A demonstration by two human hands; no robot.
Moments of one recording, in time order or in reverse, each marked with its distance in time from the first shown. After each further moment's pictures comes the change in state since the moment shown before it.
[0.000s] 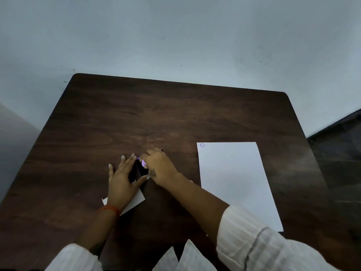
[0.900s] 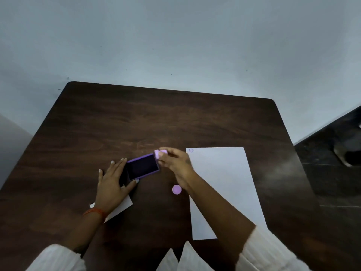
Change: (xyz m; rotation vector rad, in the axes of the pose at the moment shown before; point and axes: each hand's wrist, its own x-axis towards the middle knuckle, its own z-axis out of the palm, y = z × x) left_hand 0.002 0.009 -0.006 0.091 -0.067 -0.015; right_hand -0.043 0.051 -0.036 1.422 0.253 0.543
